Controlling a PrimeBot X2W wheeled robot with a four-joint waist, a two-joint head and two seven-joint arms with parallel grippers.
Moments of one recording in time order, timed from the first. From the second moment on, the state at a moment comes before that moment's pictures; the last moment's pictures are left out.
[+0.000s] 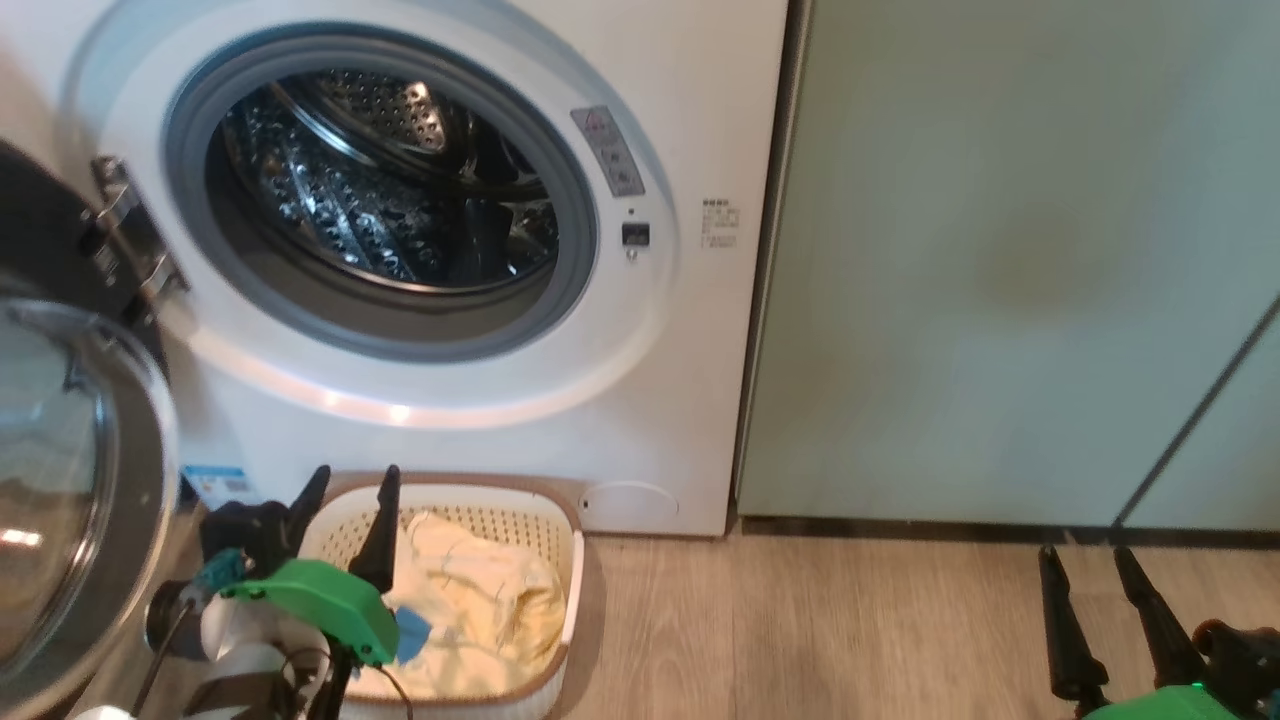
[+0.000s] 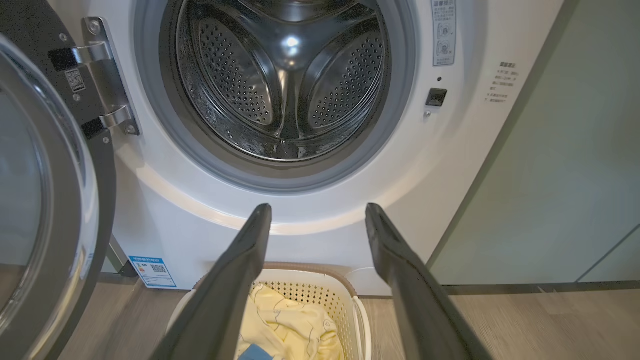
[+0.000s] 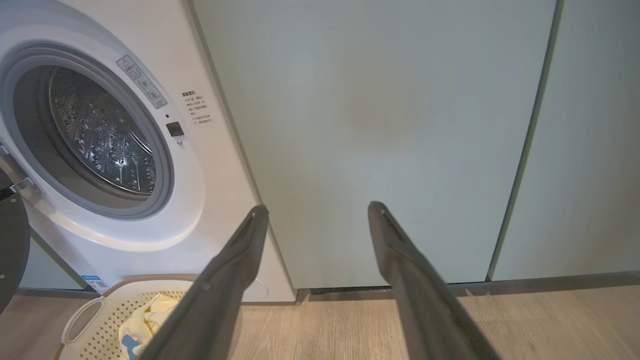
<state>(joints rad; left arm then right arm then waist) -0.17 0.14 0.00 0.51 -0.25 -0.13 -0.26 0.09 -0.12 0.11 0.19 0.30 0.13 -0.25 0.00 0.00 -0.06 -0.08</state>
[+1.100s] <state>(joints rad) -0.17 0.12 0.06 0.50 -0.22 -0.13 -0.26 0.09 -0.12 0.11 0.19 0.31 0.13 -0.25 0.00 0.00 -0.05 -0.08</state>
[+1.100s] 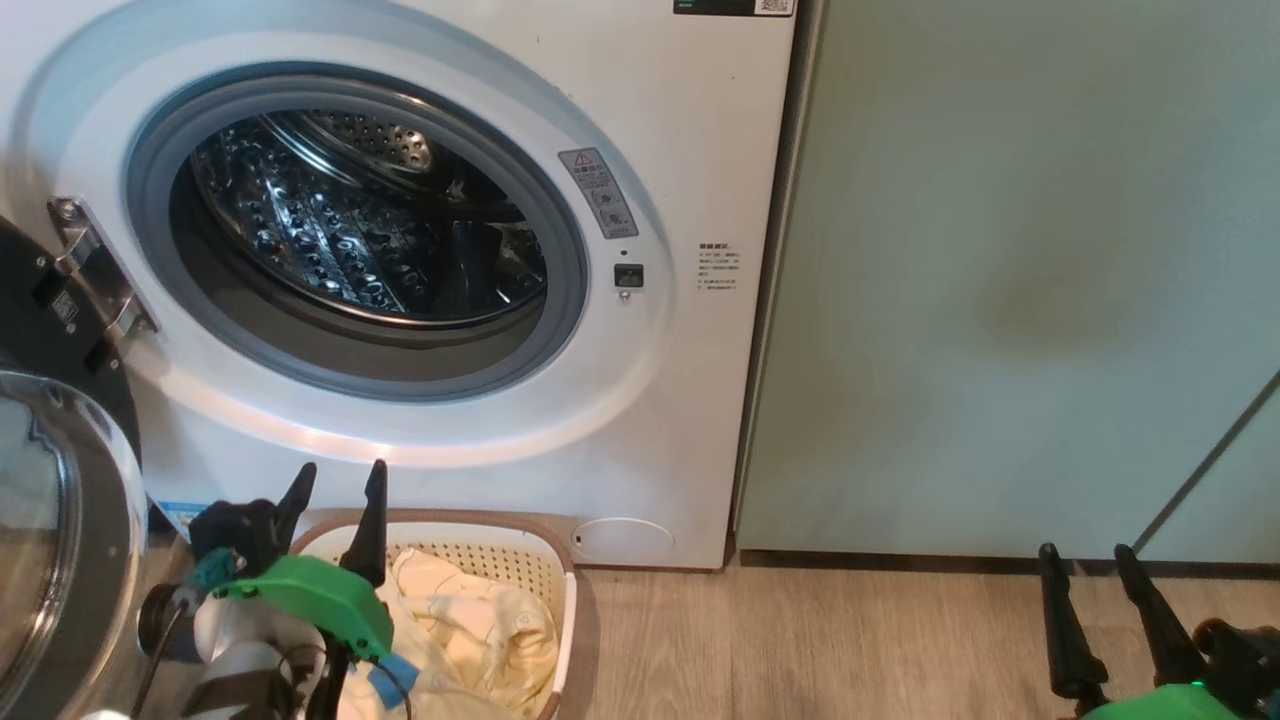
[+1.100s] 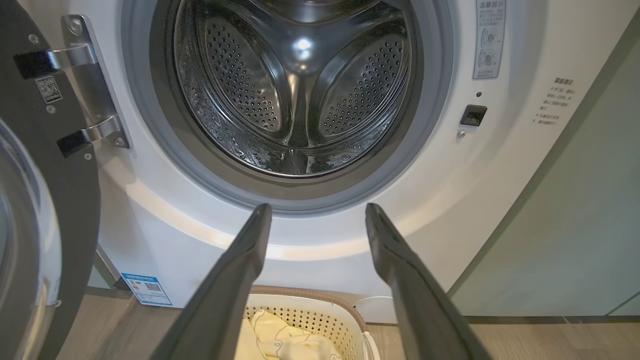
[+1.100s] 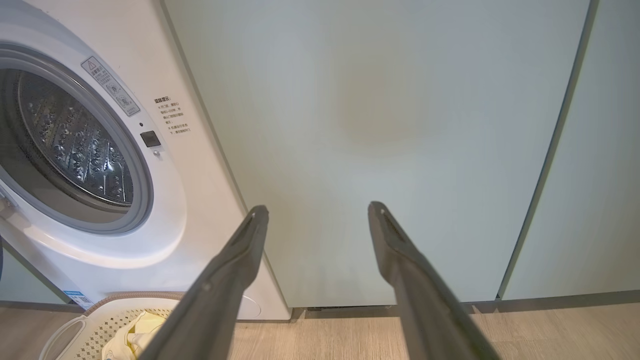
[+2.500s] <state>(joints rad) -0.44 0.10 -0.02 1.07 -0.29 -0.13 -0.26 -0.11 -0.15 0.18 0.15 0.32 0.13 -0.25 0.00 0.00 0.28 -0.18</state>
